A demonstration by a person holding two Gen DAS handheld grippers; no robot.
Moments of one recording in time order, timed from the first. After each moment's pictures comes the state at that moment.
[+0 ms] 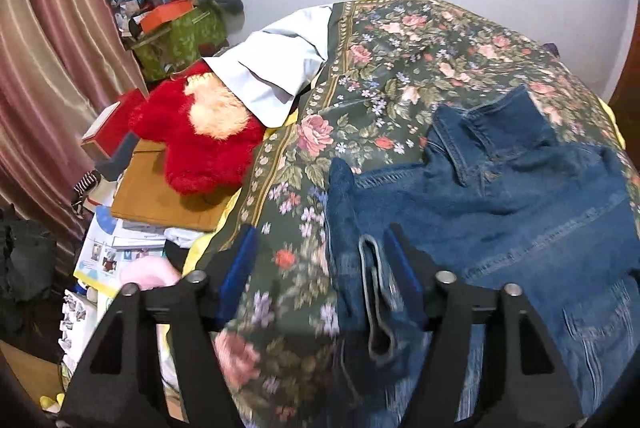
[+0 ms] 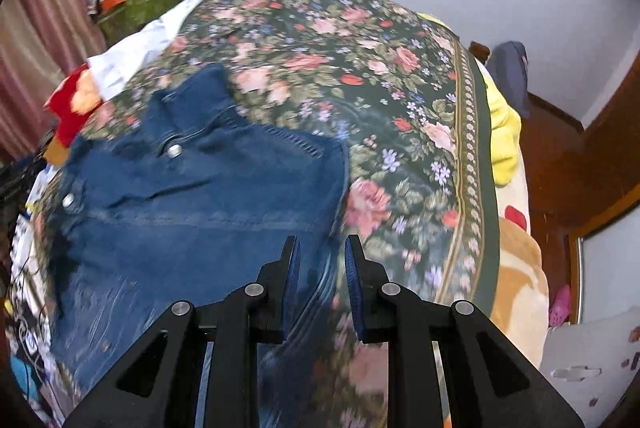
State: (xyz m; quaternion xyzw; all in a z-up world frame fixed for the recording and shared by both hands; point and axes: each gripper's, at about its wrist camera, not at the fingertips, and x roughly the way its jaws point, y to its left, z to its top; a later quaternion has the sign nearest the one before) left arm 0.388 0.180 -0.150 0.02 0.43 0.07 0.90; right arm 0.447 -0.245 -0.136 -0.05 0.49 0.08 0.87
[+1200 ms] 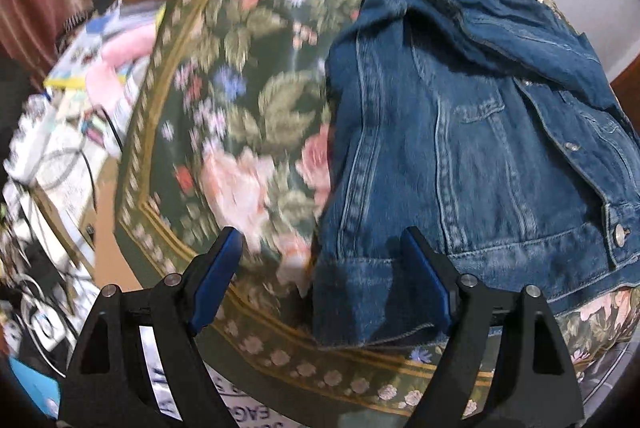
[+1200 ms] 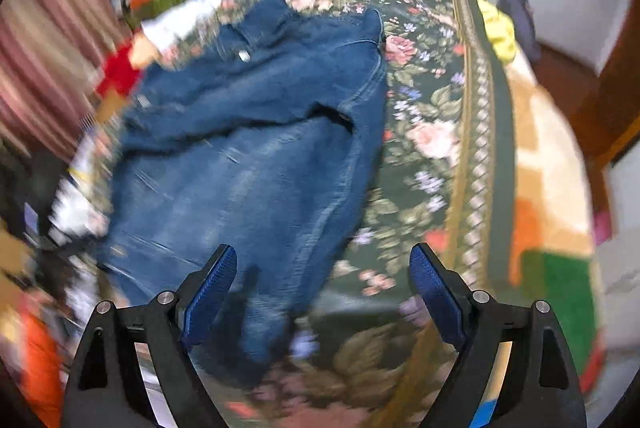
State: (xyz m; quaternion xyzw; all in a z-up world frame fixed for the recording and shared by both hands) left arm 0.177 0.200 -0.284 -0.12 0.56 0.05 0.82; right arm 0.240 -0.247 -0.166 0.06 0.52 0.12 0.85
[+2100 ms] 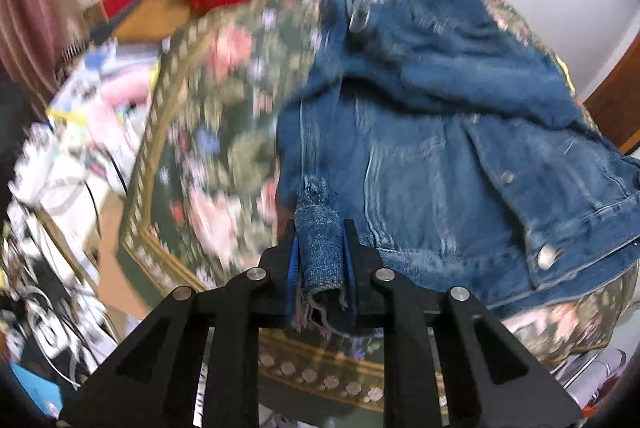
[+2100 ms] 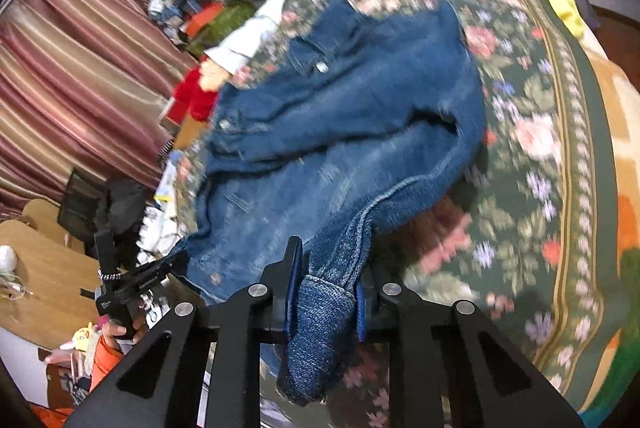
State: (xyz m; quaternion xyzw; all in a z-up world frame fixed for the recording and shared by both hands) left arm 0.173 0.157 -0.211 -0.09 0.50 0.04 0.86; right arm 0.259 -0.217 -0.163 0.16 0.49 0.24 0.82
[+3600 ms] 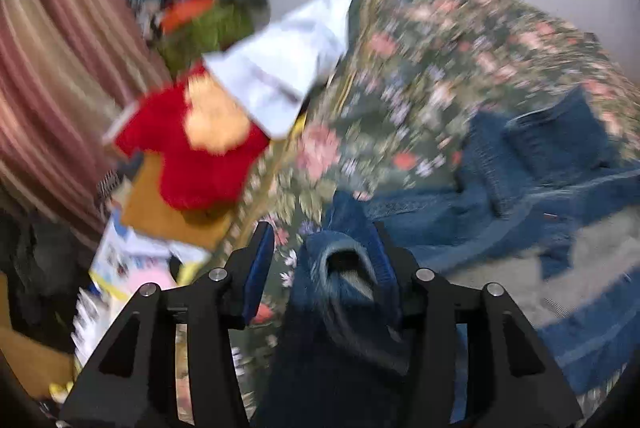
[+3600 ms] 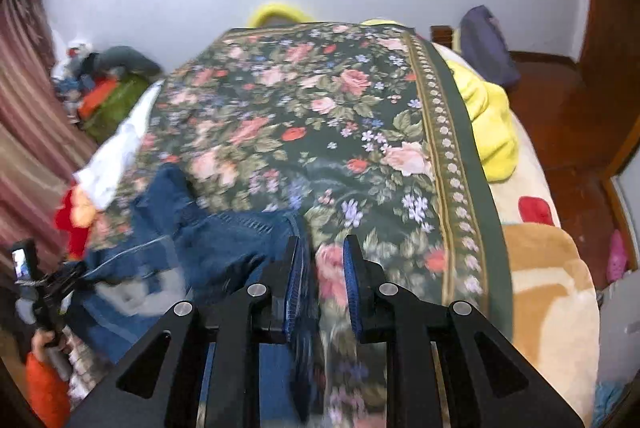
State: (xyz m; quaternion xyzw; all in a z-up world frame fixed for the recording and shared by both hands) left arm 0.457 0.150 -0.177 0.07 0.43 0.14 0.89; right arm 0.497 -0.321 -0.142 0.13 0.44 0.06 0.89
